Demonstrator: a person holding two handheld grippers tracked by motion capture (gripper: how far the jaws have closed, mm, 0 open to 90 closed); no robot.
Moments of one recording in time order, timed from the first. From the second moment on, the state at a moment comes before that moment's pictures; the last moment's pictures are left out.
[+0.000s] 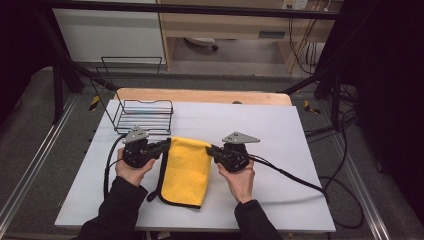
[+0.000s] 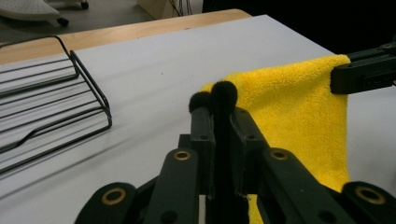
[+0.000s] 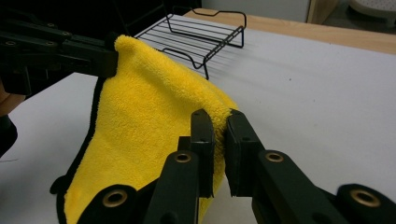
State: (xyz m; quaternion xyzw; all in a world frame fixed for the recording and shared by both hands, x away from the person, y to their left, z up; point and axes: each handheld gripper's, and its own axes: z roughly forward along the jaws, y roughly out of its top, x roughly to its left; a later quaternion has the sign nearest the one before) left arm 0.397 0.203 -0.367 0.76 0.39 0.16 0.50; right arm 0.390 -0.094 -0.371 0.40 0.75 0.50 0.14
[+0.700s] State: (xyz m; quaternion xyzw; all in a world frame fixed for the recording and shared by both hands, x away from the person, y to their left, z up) left arm 0.380 0.219 -0.330 0.72 0.37 0.21 0.54; right arm 0.384 -0.082 -0.325 0.35 0.74 0.54 0.20
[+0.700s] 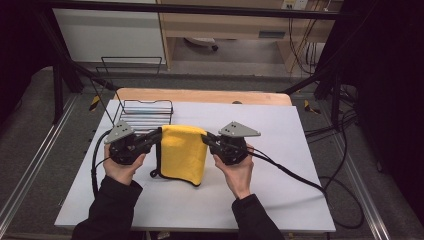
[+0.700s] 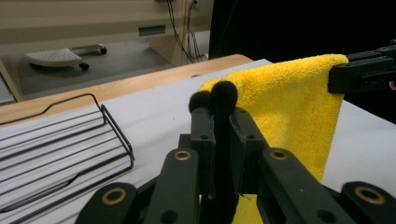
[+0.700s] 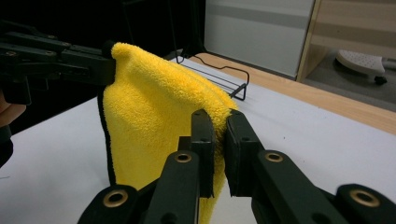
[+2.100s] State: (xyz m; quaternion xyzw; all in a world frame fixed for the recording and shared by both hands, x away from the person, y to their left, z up) left arm 0.387 0.262 -0.286 0.65 0.36 0.27 0.62; right arm 0.392 -0.040 -0.269 0.29 0.71 0.59 0.27
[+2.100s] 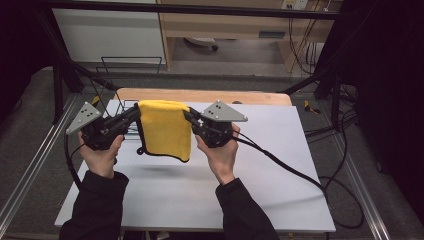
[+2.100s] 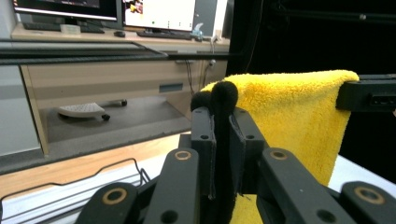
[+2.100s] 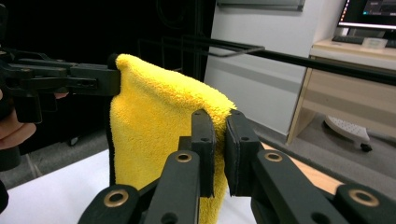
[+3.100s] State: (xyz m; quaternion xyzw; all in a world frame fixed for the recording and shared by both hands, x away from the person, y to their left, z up) left arm 0.398 0.290 -0.247 0.59 0.36 0.32 0.64; right arm 0.412 -0.003 -0.226 0.26 0.68 0.62 0.30
